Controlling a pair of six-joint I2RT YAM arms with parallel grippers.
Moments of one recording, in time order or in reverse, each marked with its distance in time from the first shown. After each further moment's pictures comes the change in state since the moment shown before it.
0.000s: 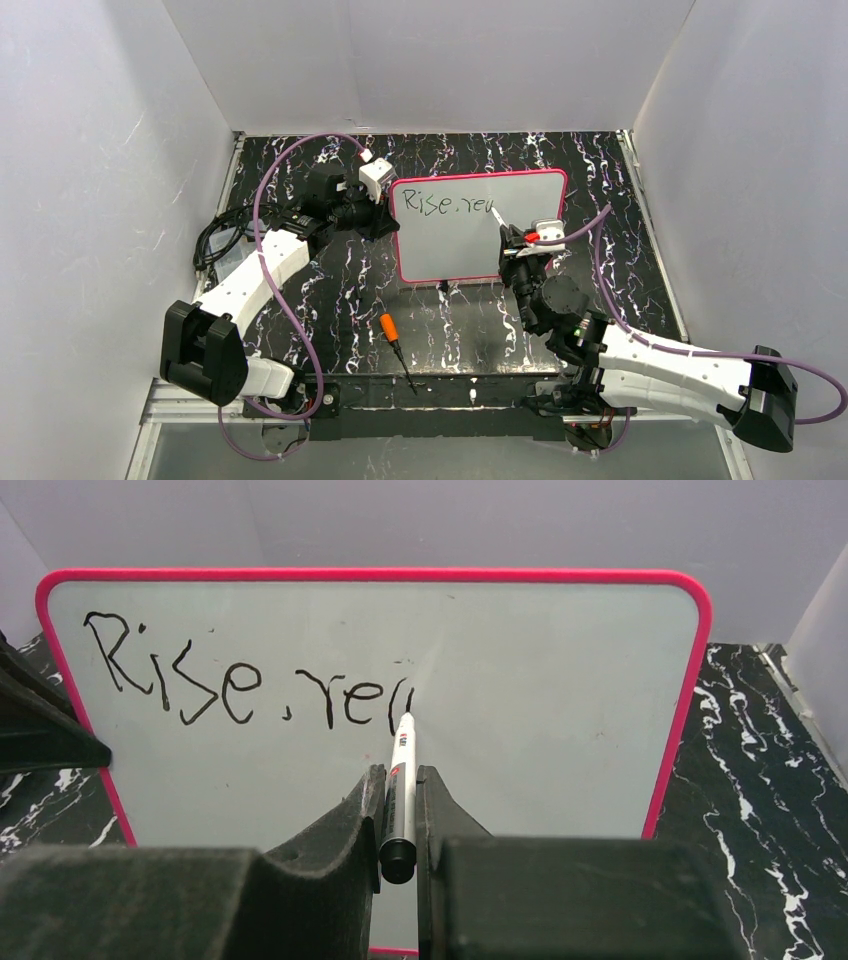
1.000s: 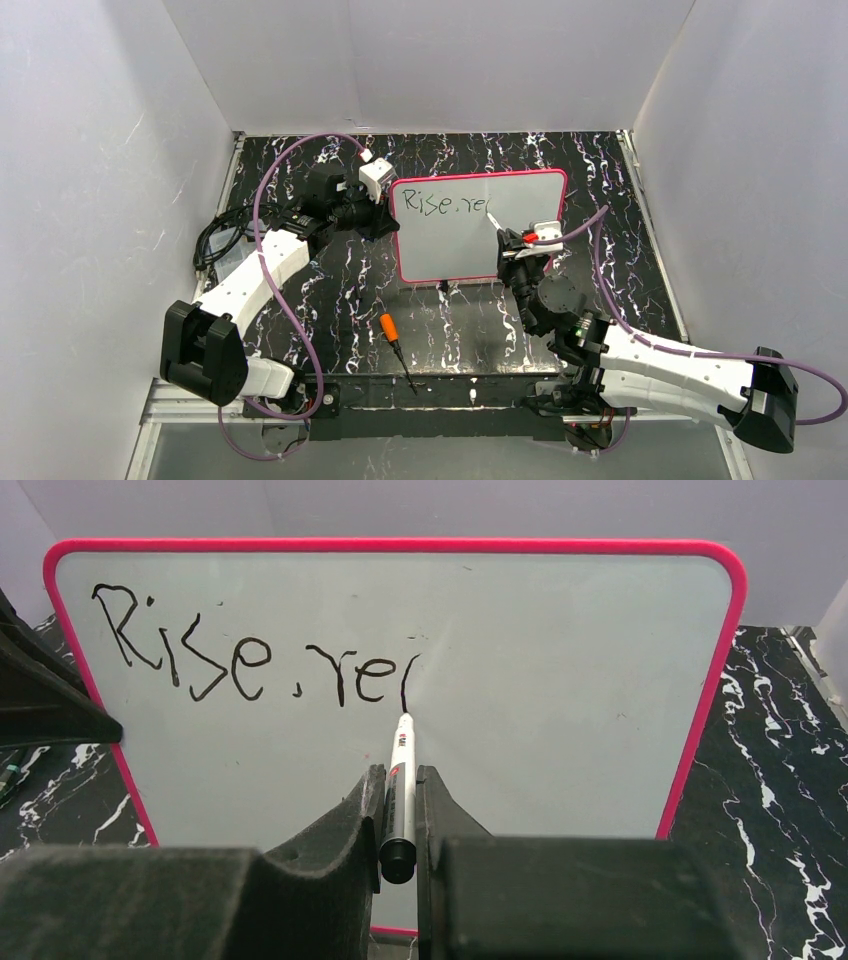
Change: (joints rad) left arm 0.000 0.000 0.000 0.000 -0.002 0.000; right arm 0.000 -0.012 0.000 -0.097 -0.025 0.082
